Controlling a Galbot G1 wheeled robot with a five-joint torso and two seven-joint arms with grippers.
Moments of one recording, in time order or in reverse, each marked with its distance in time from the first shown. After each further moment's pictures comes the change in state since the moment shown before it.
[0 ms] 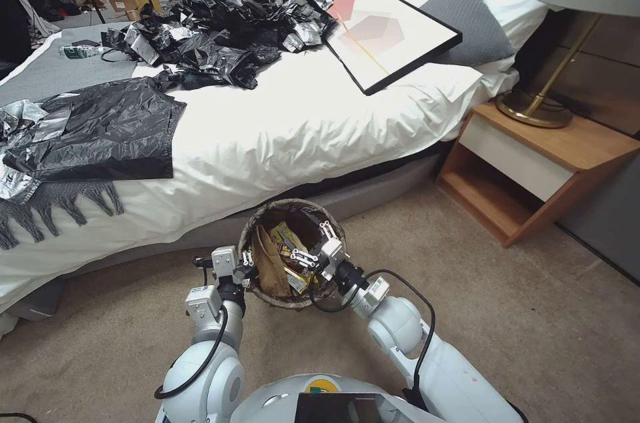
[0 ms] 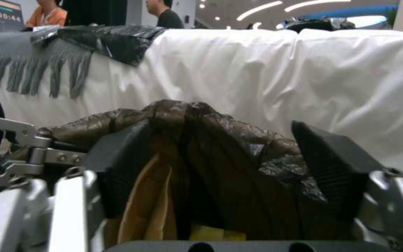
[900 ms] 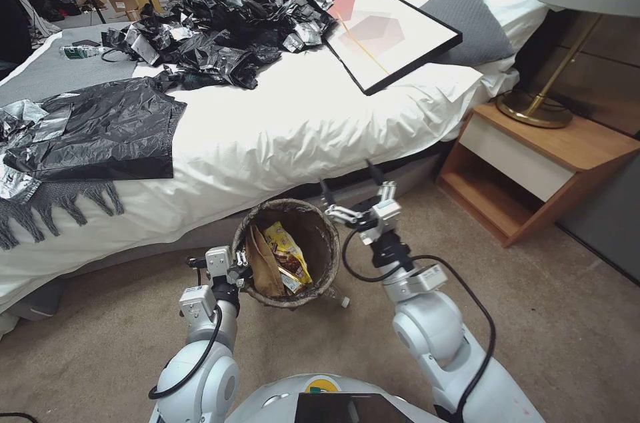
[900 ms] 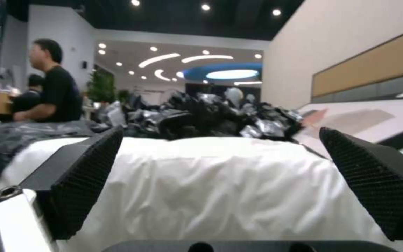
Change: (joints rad) left arm 0.002 0.006 -0.033 0.001 -0.007 -0.002 -0.003; right arm -0.127 0.044 0.197 0.340 -0.057 -0.099 0.261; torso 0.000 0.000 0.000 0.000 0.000
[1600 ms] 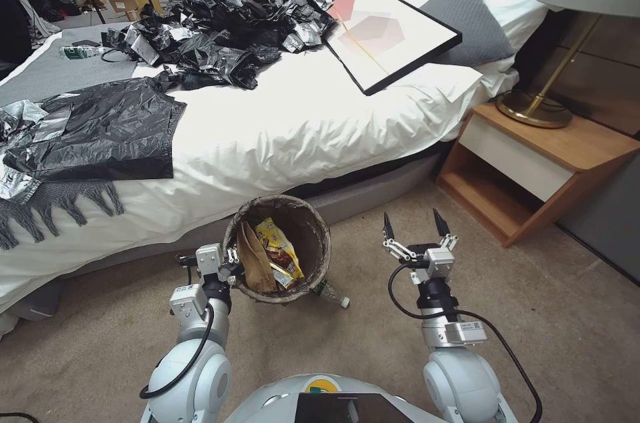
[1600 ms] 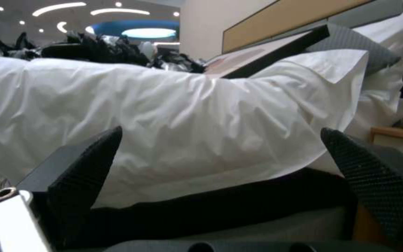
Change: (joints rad) left arm -0.003 0.011 -0.038 -0.005 -0.005 -0.013 -0.002; right arm -0.296 0.132 0.240 -0.023 -0.099 0.119 0.075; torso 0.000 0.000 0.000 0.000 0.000
